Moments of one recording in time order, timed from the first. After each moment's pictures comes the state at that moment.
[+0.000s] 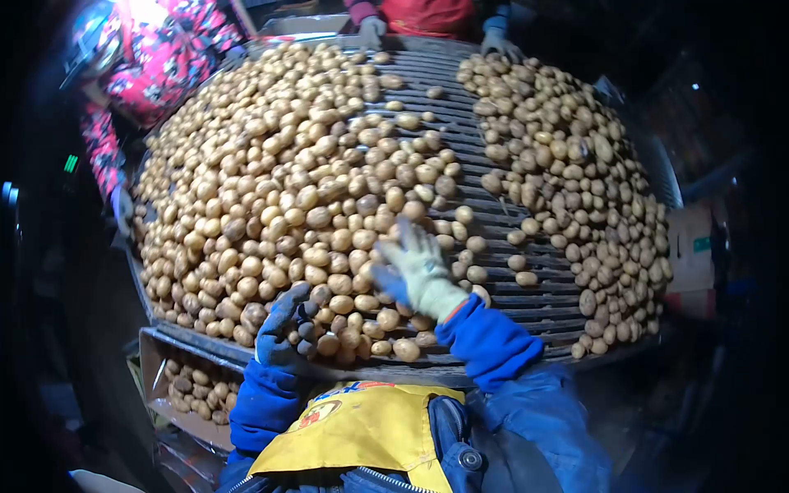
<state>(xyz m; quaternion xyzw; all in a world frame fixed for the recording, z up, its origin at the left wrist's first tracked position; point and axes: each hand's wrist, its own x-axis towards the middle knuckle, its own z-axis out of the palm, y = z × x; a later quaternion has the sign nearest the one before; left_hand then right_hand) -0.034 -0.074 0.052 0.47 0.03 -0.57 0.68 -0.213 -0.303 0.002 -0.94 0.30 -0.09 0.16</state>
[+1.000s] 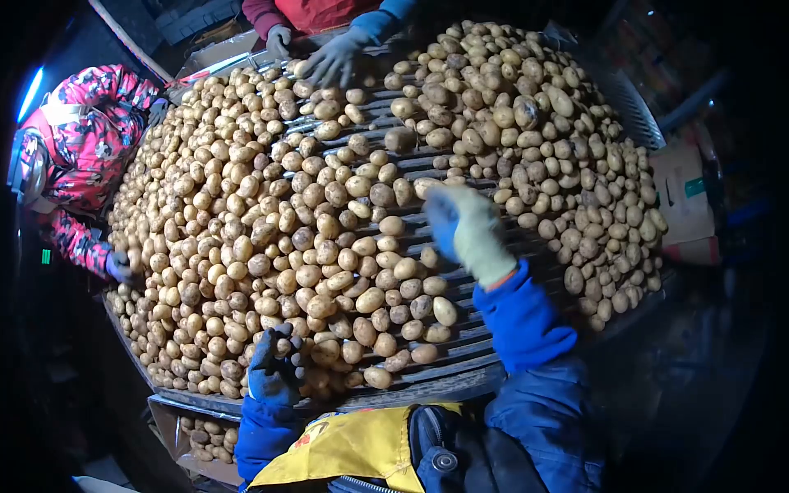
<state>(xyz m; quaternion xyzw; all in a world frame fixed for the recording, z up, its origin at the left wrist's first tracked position) -0.048 -0.126 0.032 0.41 0.15 -0.63 0.64 -0.319 -0.433 0.030 -0.76 0.47 -0.32 0.32</state>
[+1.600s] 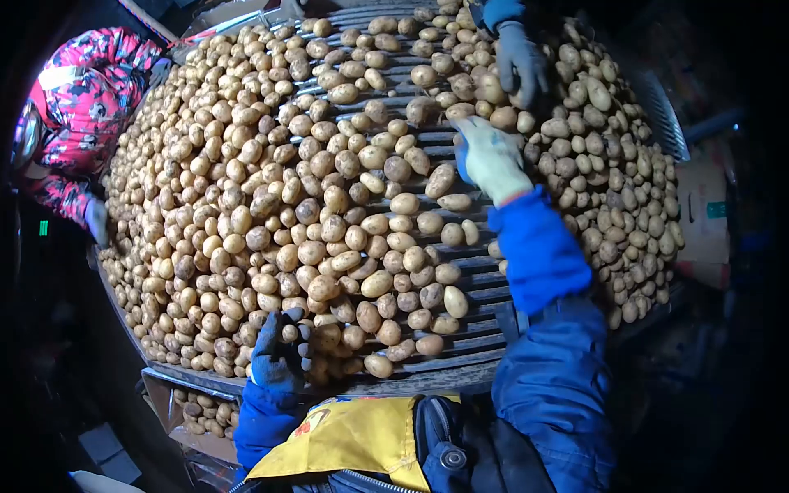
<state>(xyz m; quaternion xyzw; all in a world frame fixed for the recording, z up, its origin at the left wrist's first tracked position) -0.063 -0.133 0.032 0.45 0.17 -0.63 0.61 -0.298 -0.529 0.022 -0.89 0.41 -0.19 0.02</state>
